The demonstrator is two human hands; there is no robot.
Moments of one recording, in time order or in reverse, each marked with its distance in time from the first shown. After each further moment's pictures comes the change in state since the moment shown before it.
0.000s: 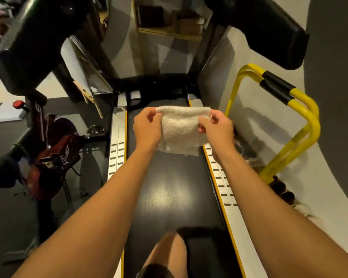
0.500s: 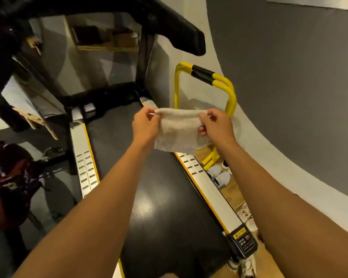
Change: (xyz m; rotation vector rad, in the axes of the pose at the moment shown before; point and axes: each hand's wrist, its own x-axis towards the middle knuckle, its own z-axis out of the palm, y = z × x) left_hand -0.188 0.067 -0.032 -0.072 -0.360 0.087; right_hand -0.218 -0.032 -0.145 -0.190 0.255 -0.034
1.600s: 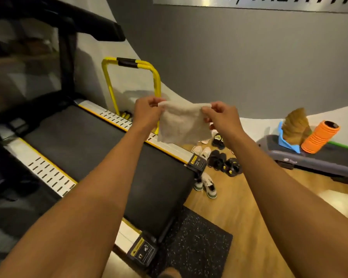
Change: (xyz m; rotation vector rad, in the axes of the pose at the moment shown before) left_hand -0.344 0.032 -0.167 -0.238 -0.654 0.146; right_hand -0.488 -0.043 -0.082 -0.042 0.430 0.074
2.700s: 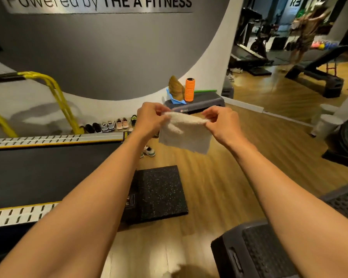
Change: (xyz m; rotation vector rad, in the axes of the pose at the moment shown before) left_hand -0.435 0.065 -0.164 0.201 -0.715 0.429; right_hand -0.586 -0.103 0.010 -0.698 0.624 0.149
